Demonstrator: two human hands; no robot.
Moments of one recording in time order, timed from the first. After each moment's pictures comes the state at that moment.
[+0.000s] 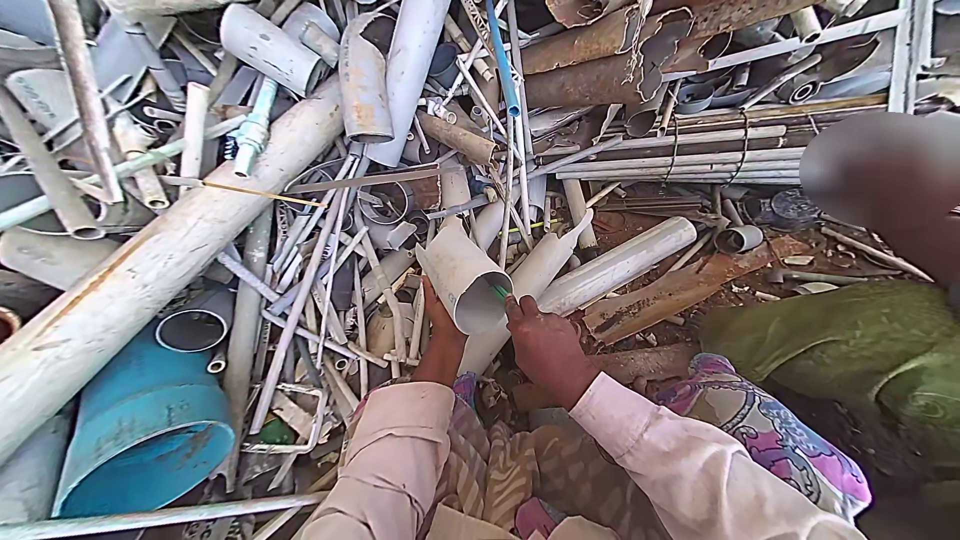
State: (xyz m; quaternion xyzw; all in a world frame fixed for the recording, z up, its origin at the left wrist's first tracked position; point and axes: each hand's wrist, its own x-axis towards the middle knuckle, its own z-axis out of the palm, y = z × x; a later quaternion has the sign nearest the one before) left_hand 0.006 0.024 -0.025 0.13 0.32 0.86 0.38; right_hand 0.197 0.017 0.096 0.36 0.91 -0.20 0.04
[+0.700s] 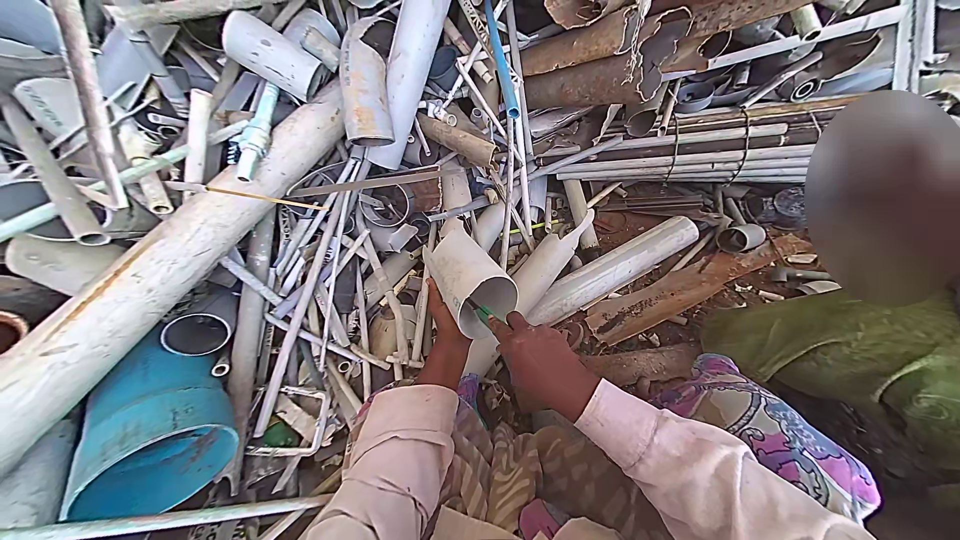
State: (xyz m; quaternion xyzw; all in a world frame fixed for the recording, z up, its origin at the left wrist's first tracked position) left_hand 0.007 0.023 -0.030 0.14 0.32 0.85 0.38; right_hand 0.196 0.012 0.107 0.30 0.91 -0.25 0.11
